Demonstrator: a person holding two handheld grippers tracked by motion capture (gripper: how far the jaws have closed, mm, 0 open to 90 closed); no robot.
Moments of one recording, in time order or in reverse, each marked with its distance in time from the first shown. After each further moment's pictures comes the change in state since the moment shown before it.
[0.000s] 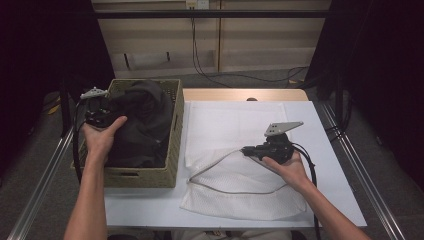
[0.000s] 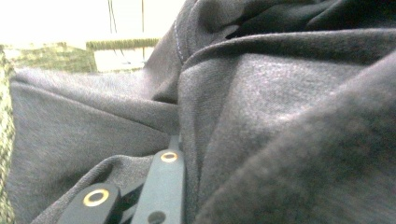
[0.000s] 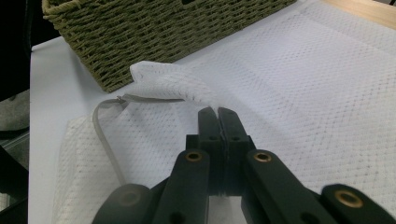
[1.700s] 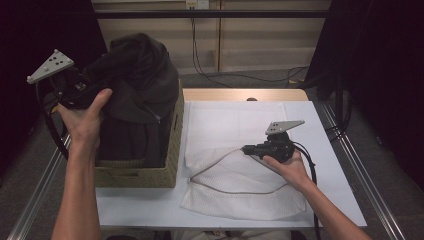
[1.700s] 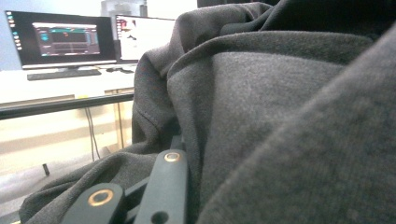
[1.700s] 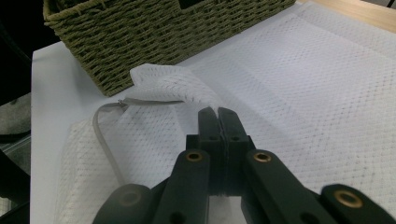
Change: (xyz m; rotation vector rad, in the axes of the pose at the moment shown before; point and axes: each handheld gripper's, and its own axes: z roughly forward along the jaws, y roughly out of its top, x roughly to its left) left arm -0.076 0.077 -0.090 -0.402 -0.106 0.169; right arm -0.002 0.002 -0.002 -0.009 -0.001 0.009
